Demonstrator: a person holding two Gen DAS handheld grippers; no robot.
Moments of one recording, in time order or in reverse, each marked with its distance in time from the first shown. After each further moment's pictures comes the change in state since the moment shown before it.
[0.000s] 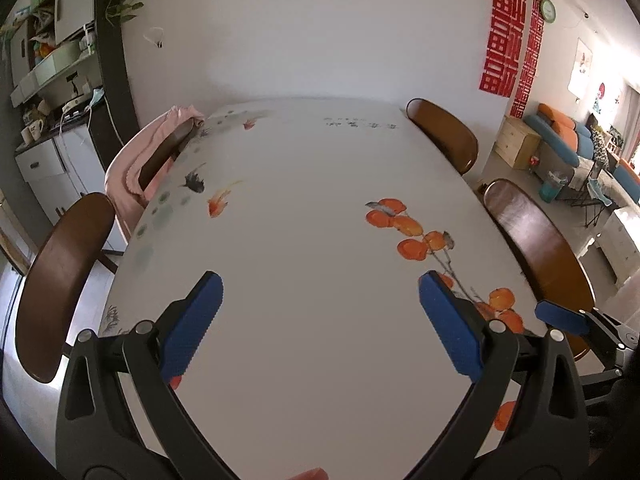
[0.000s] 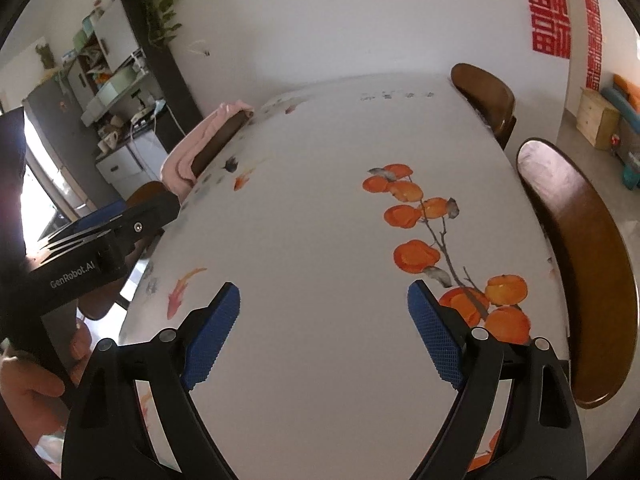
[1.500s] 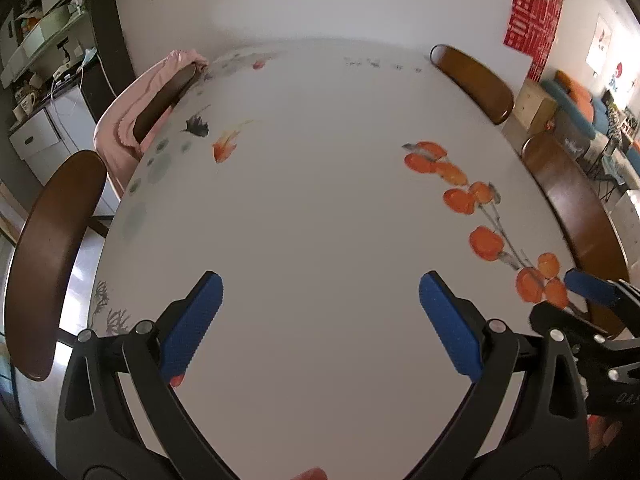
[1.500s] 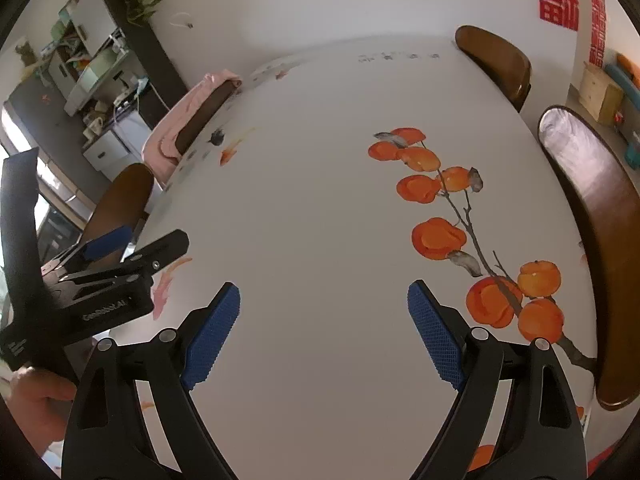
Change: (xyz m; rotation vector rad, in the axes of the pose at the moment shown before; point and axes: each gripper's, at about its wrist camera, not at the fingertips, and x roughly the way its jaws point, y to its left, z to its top) left arm 0.078 0.033 -0.017 -0.010 0.190 0.024; right arm 0.064 0.000 0.010 0.042 0.125 -0.010
